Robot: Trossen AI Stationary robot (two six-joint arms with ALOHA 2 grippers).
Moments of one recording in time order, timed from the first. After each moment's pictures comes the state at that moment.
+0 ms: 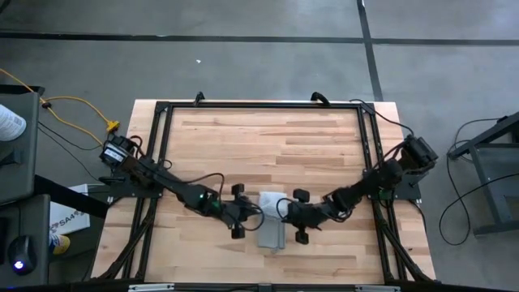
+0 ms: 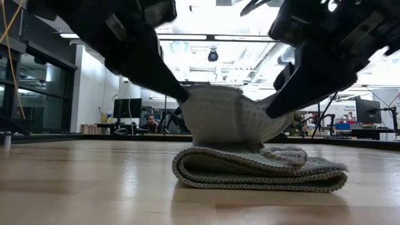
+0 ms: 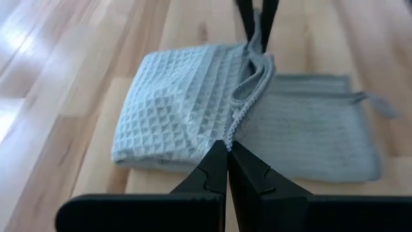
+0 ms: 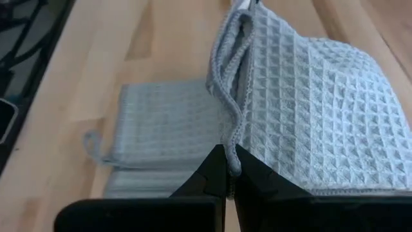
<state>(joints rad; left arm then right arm) -0.42 1.68 0.91 0.10 -0.39 -0.31 0.48 1.68 0.74 0.22 0.25 0.49</state>
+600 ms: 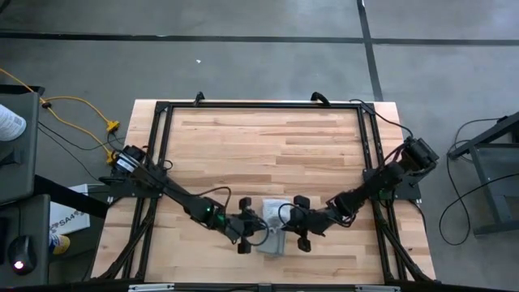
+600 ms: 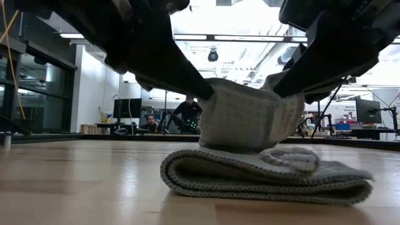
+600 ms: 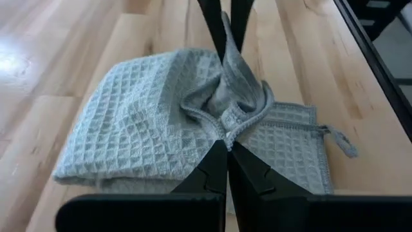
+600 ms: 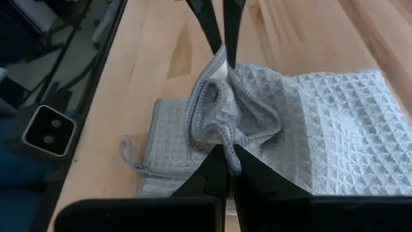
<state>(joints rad) -0.50 1.82 1.01 0.24 -0.39 -0.37 0.54 1.68 0.74 0.32 0.26 0.55</state>
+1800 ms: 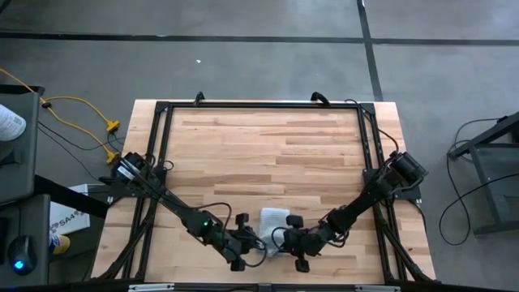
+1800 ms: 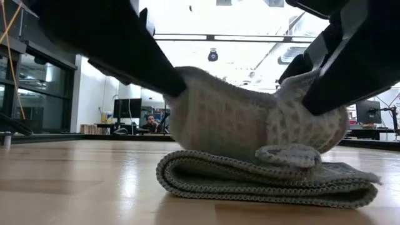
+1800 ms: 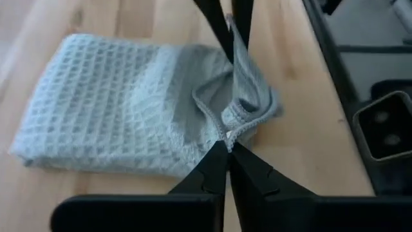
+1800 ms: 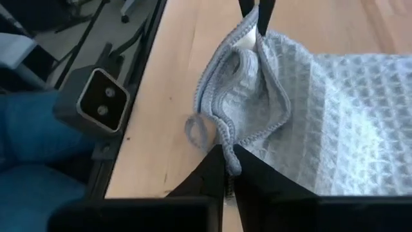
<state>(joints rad) -0.62 1.87 1.13 0.06 -0.37 -0.46 0.64 1.87 0.91 0.32 0.22 0.55</state>
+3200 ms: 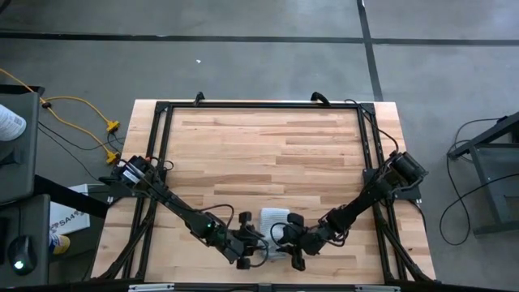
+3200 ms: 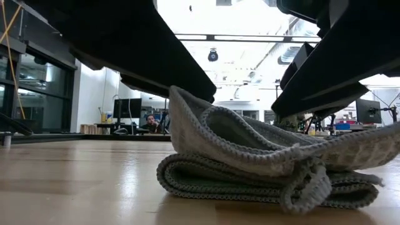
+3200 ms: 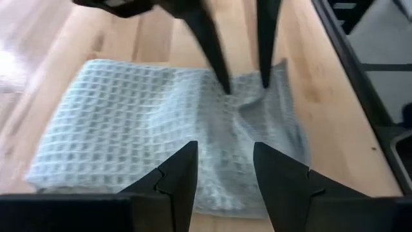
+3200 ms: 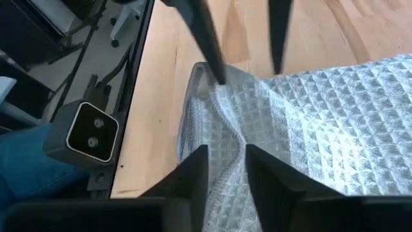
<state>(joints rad) -0.62 1.93 1.13 0.17 -0.46 -0.42 0.64 1.87 0.91 0.35 0.28 0.66</state>
